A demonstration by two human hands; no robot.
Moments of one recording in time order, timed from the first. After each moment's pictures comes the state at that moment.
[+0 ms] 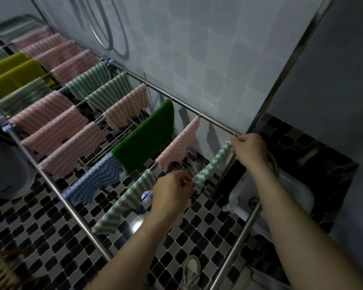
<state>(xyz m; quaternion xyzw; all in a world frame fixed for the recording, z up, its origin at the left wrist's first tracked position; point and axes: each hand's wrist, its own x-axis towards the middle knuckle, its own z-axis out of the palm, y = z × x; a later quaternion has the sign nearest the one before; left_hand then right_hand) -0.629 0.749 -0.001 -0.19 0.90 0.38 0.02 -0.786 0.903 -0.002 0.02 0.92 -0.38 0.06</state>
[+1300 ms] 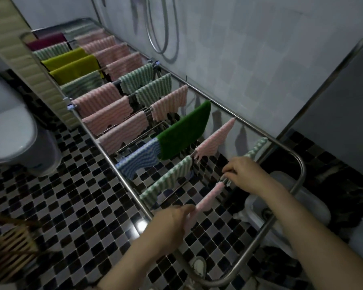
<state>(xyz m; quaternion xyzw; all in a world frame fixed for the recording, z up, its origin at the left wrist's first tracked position) -0.483 0.700 0.006 -0.07 0.95 0.25 0.16 -0.686 0.857 0.022 -0.34 0.91 -0.16 0.17</state>
